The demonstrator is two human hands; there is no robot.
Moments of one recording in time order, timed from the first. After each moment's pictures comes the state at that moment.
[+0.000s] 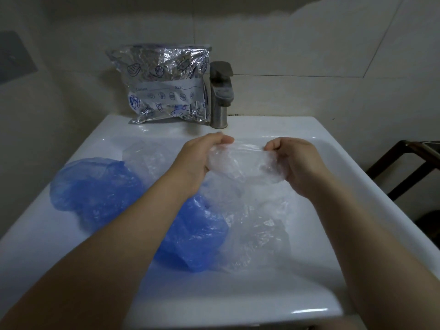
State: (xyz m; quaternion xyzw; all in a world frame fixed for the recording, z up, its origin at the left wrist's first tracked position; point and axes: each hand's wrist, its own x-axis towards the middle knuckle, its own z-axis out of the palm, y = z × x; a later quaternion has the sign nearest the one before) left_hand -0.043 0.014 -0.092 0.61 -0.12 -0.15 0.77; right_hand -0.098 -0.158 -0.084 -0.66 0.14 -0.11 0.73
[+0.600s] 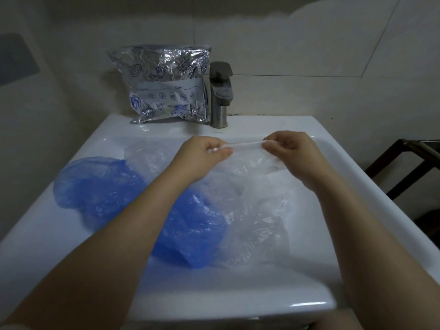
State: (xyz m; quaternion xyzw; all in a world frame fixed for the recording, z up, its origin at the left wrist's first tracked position) left_hand -0.041 0.023 -0.094 0.82 -0.22 -0.02 0.53; right_hand -0.103 -0.167 -0.081 -0.87 0.03 -0.18 0.45
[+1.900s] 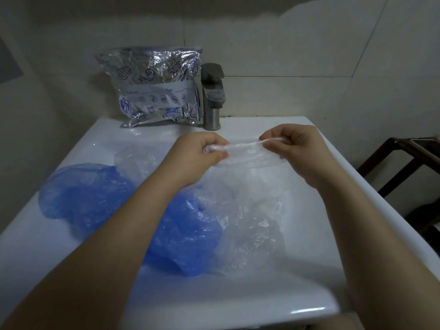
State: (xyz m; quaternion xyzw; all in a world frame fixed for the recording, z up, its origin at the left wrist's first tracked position) left_hand -0.052 0.024 -0.074 0.83 -0.29 0.02 0.48; right_hand -0.108 -0.175 -0.072 -0.82 -0.01 -0.21 0.52
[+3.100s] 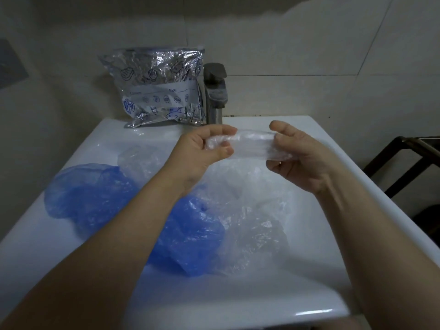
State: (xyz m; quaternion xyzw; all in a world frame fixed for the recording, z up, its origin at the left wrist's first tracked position) left_hand -0.059 0.018 -0.074 0.68 -0.26 -0.05 0.69; right_hand -0.107 -0.174 -0.075 -0.52 -0.05 0.01 0.85
